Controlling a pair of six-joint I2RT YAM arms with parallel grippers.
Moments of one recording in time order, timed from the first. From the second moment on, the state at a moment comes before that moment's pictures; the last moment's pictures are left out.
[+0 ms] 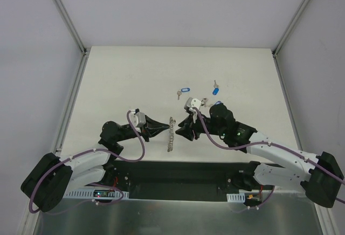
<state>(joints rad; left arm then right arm) -0.59 0.99 0.13 1.10 0.76 -0.19 0.92 1.01 0.65 0.01 -0.34 0.05</state>
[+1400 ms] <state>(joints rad) -0.59 1.03 0.12 1.11 0.80 -0.28 0.94 1.13 0.72 0.05 -0.47 -0.02</state>
